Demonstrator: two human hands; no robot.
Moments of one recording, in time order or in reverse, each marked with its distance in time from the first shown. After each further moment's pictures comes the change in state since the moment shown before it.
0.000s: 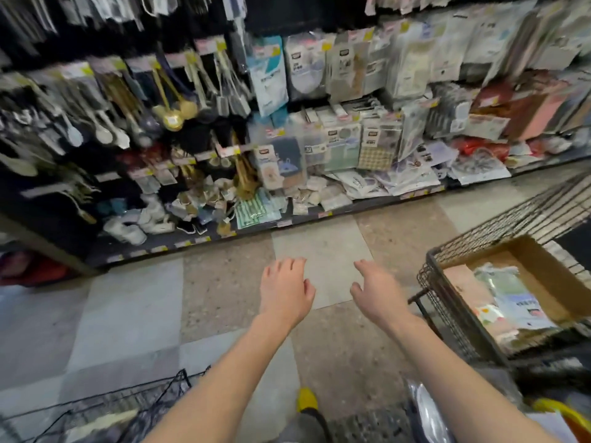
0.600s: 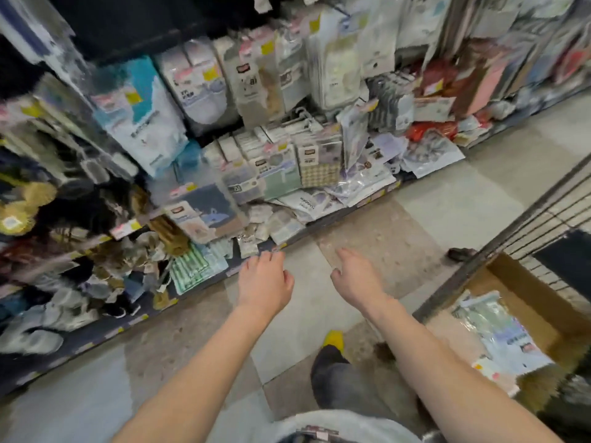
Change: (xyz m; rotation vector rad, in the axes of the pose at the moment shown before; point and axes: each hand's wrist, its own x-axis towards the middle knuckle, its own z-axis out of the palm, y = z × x) left_hand 0.398 0.113 0.002 0.211 -0.164 0.127; right_hand 0.352 0.119 -0.095 0.102 0.004 0.194
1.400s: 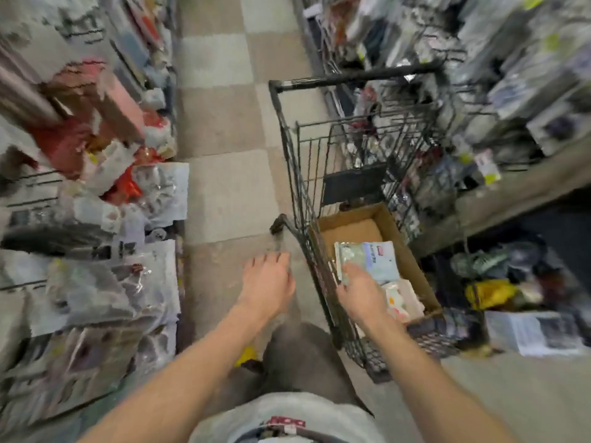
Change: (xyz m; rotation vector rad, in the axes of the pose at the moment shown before) left_hand 0.304 0.398 -0.030 0.322 -0.228 1.385; right_hand 0.075 0.225 -0.112 0.499 0.478 1.313
